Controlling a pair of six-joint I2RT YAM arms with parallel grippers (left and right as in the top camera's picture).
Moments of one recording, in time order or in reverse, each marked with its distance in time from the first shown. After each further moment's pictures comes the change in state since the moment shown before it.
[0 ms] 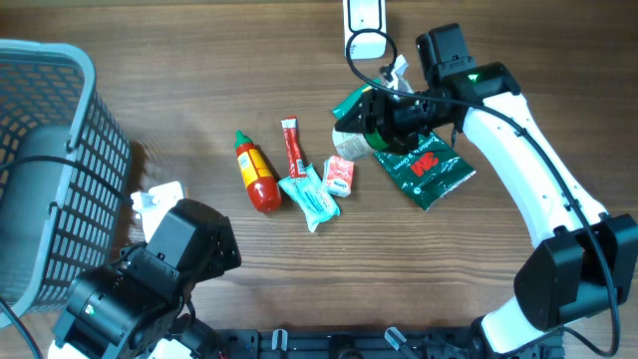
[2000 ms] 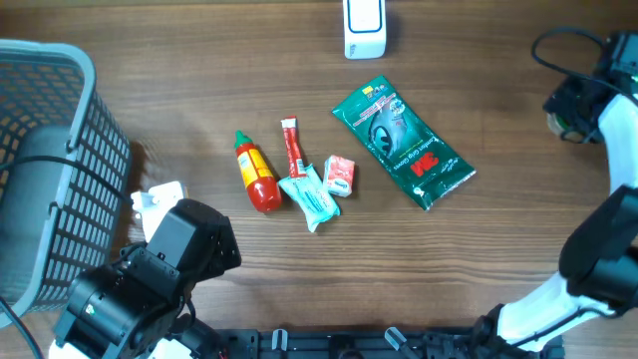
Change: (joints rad) left arm -0.001 0.000 -0.002 0.003 -0.003 0.000; right arm -0.688 0.116 -0.031 0.220 0.889 -0.229
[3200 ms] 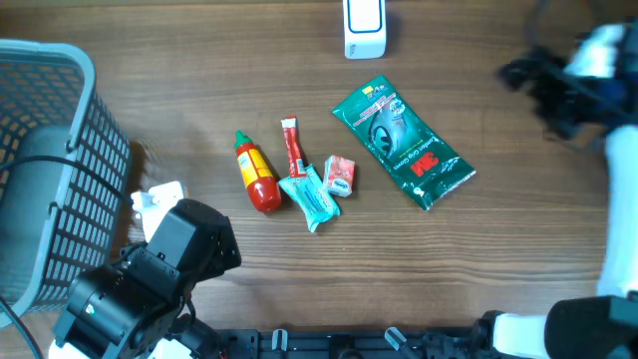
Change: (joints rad) left arm 0.000 0.000 0.000 0.000 0.000 0.000; right arm 0.191 -0.317 0.088 -0.318 -0.556 0.109
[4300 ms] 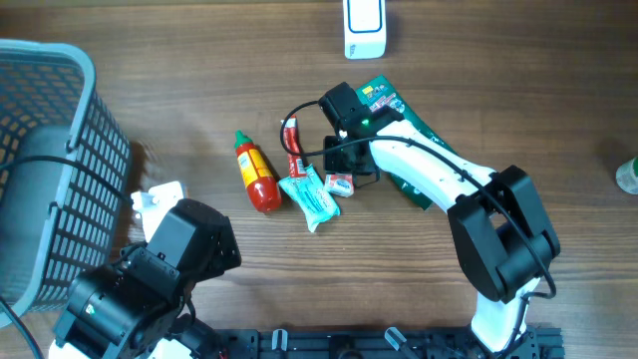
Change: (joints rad) left arm 0.000 0.000 0.000 0.000 0.000 0.000; right arm 0.804 0.435 -0.175 0.352 0.396 0.181
